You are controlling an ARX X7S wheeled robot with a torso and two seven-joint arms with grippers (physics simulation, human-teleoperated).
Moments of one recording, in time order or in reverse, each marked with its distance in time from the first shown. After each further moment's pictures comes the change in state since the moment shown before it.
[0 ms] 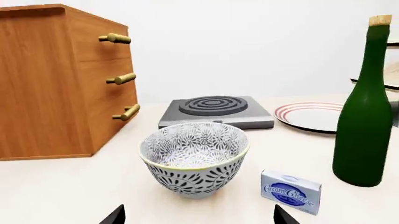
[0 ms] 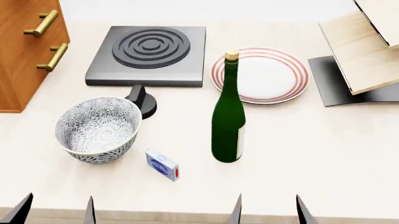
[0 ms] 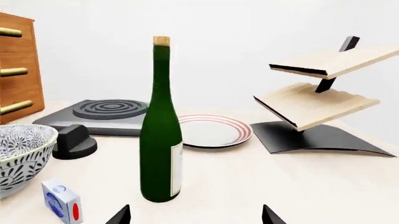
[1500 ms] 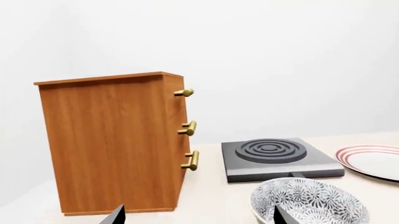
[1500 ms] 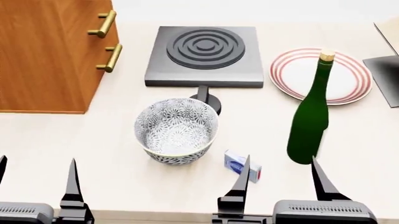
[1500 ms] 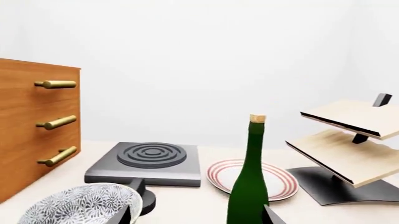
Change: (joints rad) left arm -0.070 -0.085 0.052 0.296 -0.039 -0.222 -0.102; right arm 0.093 0.083 -0.039 -0.263 0.058 0.229 0.091
